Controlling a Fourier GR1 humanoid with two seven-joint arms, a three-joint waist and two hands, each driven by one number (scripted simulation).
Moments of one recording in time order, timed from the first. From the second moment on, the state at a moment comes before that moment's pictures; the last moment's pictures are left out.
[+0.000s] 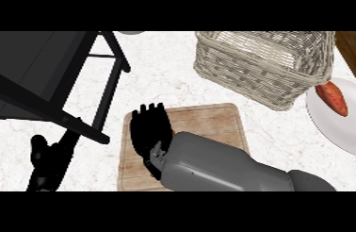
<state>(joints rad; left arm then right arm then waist) 0.13 0.27 -0.03 -1.50 0.11 0.03 0.24 -0.99 -0.01 1.00 -1.19 0.27 0.34 0.96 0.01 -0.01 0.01</state>
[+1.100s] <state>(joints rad) 0.12 0.24 -0.02 -1.49 0.07 0.02 0.23 -0.93 0.00 1.02 -1.12 0.34 0.36 0.92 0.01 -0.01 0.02</state>
